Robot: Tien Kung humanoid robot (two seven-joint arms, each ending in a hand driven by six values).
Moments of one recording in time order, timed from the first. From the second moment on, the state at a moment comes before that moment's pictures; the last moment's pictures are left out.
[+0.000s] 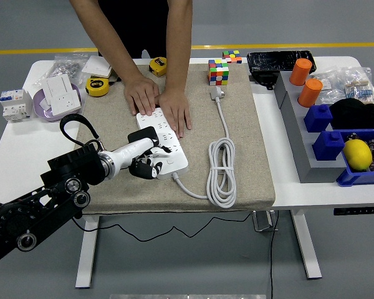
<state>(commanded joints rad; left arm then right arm) -0.49 0.27 -0.86 -1.45 1.59 -0.19 0.45 0.16 -0.21 1.53 0.18 -1.51 -0.07 -0.06</state>
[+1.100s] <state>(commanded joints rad) -0.18 0.03 -1.79 -1.43 0.69 -0.06 -0.16 0.16 -0.19 1.53 0.18 -1.49 -0.07 -0.05</state>
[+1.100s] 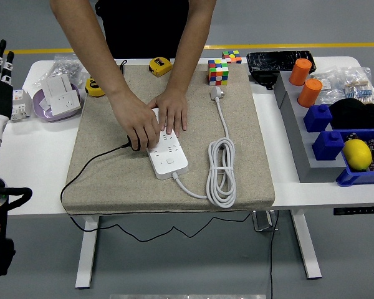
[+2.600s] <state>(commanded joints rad) -0.05 0.00 -2.03 -1.53 0.89 0.02 -0.13 0.15 -0.18 1.52 0.18 -1.51 -0.06 -0.05</state>
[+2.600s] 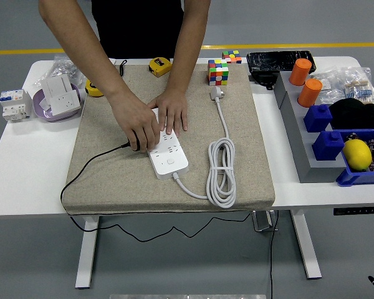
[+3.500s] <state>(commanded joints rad) -0.13 0.22 -1.66 -1.49 1.92 -0.09 0.19 0.16 -0.19 1.53 0.18 -1.50 -0.07 -0.05</state>
